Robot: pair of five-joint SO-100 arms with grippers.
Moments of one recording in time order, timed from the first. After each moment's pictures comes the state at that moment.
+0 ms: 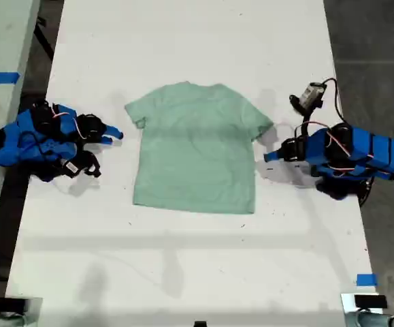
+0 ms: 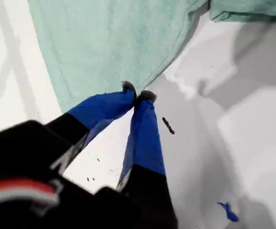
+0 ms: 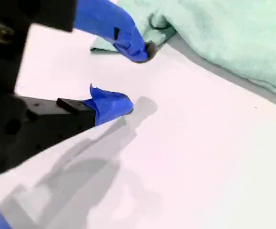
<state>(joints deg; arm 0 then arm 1) -14.5 191.2 172.8 77.8 1.8 15.7 192.2 172.9 71.2 -30.8</state>
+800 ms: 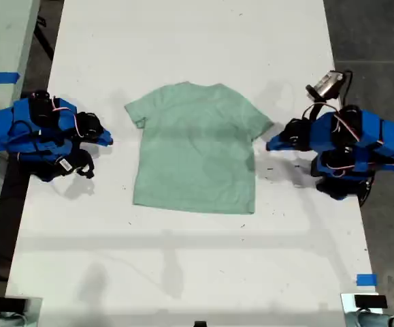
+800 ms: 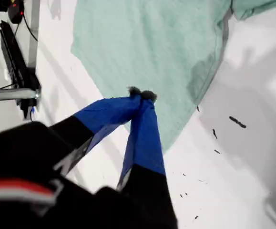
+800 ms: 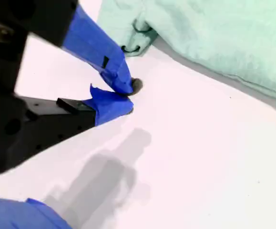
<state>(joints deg) -9.8 161.5 151.3 75.2 2.5 17.8 163.7 141.9 73.9 -8.4</state>
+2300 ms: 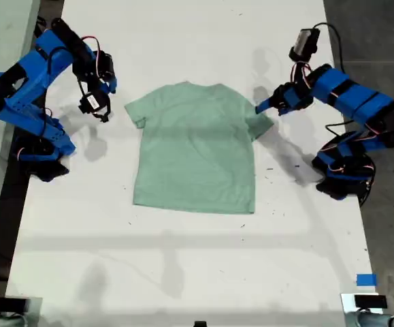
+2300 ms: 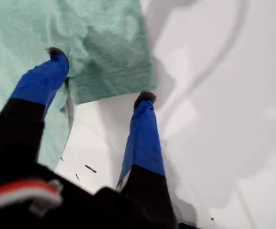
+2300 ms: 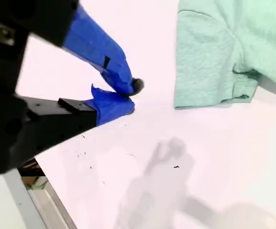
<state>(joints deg) -38.8 107.9 92.0 90.2 34.3 56.3 116.8 127.7 65.1 -54.8</state>
